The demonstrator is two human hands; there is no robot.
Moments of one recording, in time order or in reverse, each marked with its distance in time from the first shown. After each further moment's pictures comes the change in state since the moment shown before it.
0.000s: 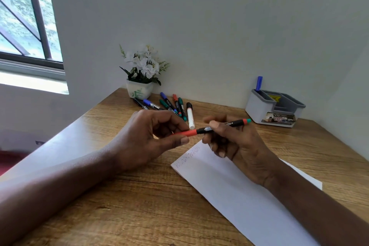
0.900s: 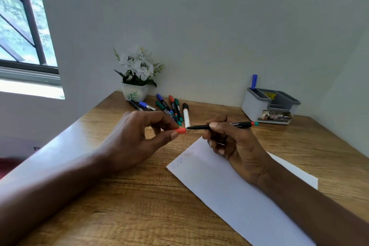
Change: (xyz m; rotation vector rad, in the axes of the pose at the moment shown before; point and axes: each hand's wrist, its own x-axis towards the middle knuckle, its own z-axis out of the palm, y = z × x) left_hand 0.002 0.001 -0.007 0.239 0.022 -0.017; right_hand 0.001 0.008 -0.002 0.089 0.182 0.083
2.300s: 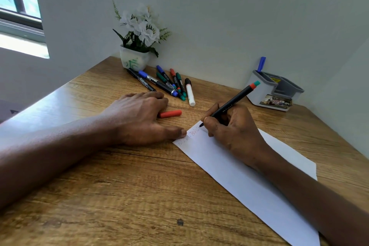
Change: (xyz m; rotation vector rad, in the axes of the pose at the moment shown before) left_hand 0.008 -0.024 0.012 0.522 -0.501 -0.360; right_hand 0.001 0.016 0.015 -0.820 0.068 -0.193
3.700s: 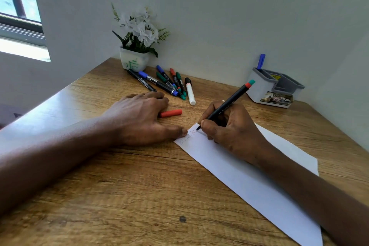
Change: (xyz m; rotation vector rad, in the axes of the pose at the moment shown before) left_hand 0.000 0.000 0.001 0.012 0.005 0.009; right_hand -0.003 -0.007 0.000 0.036 -0.120 -0.058
